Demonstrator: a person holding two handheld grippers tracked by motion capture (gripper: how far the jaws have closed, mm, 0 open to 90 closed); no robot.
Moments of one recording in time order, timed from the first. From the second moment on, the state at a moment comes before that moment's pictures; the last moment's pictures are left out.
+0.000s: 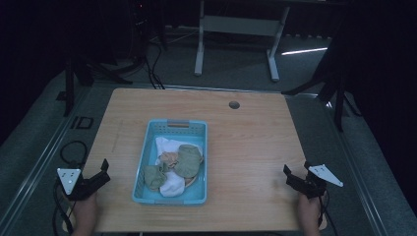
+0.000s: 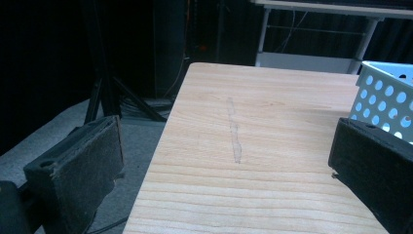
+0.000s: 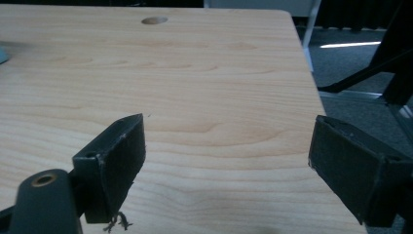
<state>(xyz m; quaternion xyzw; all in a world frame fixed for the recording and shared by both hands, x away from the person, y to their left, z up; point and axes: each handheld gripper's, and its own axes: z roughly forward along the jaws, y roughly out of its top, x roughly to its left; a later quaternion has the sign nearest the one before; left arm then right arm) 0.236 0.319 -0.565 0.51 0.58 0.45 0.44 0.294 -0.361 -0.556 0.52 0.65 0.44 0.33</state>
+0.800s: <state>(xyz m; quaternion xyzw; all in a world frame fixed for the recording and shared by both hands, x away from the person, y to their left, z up) 0.238 0.316 -0.565 0.53 0.58 0.45 0.44 0.314 -0.344 -0.540 0.43 0.76 0.44 0.19</state>
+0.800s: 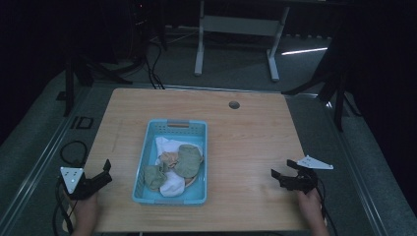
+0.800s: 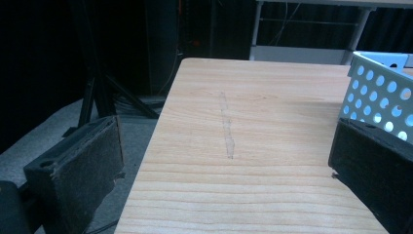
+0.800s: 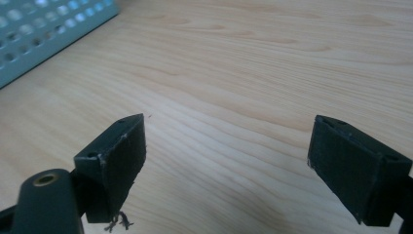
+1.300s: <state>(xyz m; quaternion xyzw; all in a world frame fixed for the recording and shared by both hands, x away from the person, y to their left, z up) 0.240 0.317 -0.565 0.53 0.58 0.44 0.44 0.325 -0.302 -0.509 0.35 0.81 0.46 0.15</state>
